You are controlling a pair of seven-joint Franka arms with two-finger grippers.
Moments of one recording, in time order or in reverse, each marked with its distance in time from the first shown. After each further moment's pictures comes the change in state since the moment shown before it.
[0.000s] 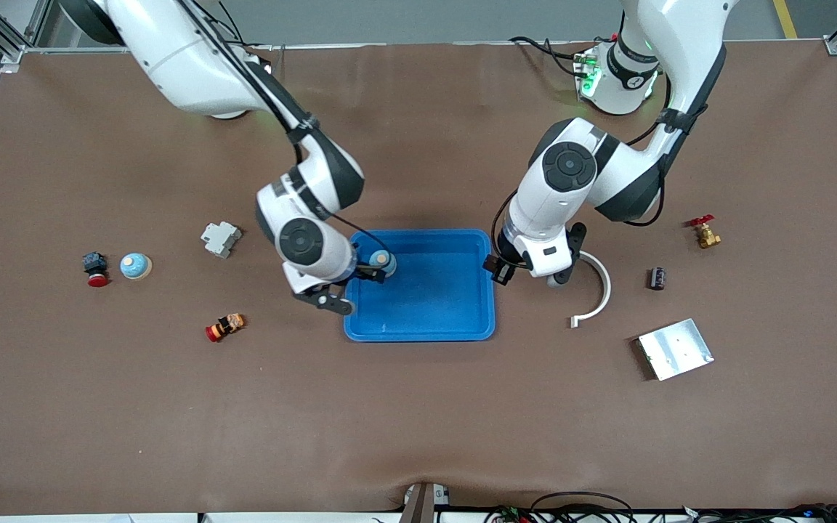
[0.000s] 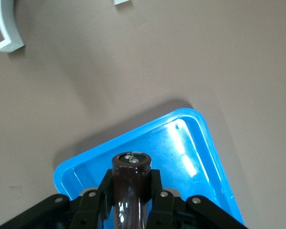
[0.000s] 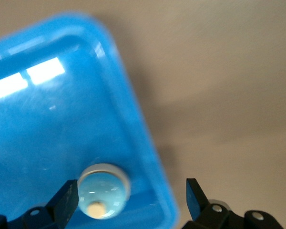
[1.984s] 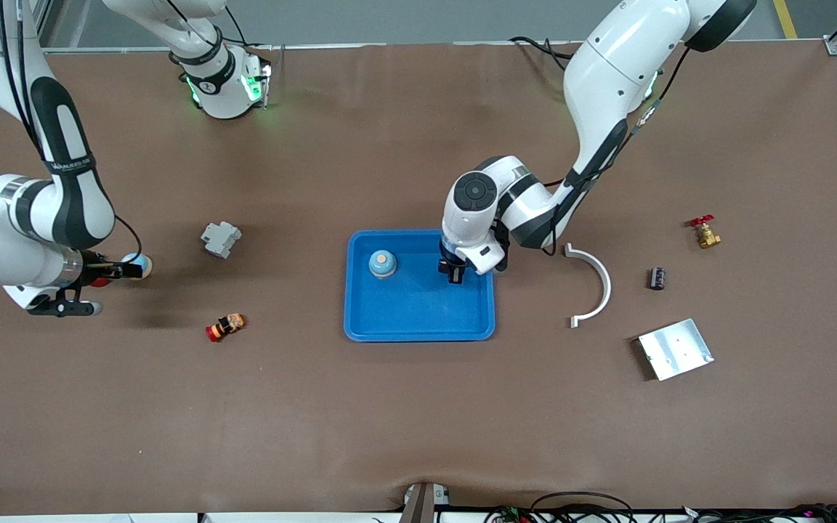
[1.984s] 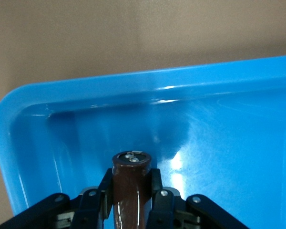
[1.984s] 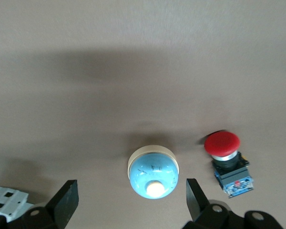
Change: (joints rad) left arm -0.163 0.319 0.005 0.078 0.220 0.158 -0.576; right arm -0.386 -0.192 -0.398 -0.362 -0.059 0.090 -1.021
